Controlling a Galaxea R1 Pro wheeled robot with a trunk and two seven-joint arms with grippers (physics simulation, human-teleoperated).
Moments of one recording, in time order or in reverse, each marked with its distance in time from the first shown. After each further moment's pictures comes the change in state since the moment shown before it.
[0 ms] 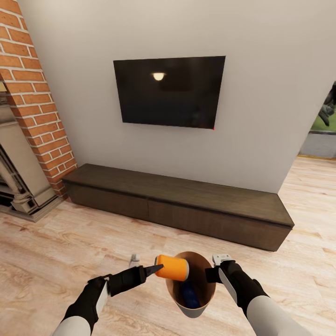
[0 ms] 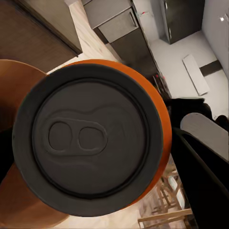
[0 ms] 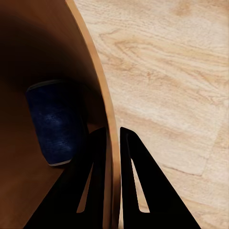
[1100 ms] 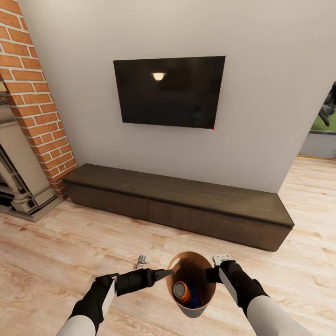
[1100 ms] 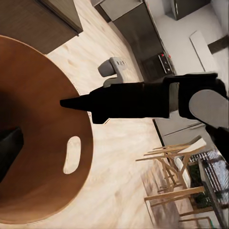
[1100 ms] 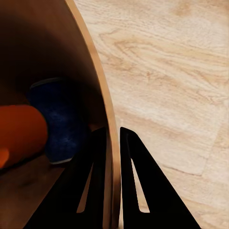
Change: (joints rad) left arm 0.000 -0.015 -0.110 0.000 0.004 0.000 0.052; right arm 0.000 -0.002 0.000 0.000 -0.001 0.000 0.001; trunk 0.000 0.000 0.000
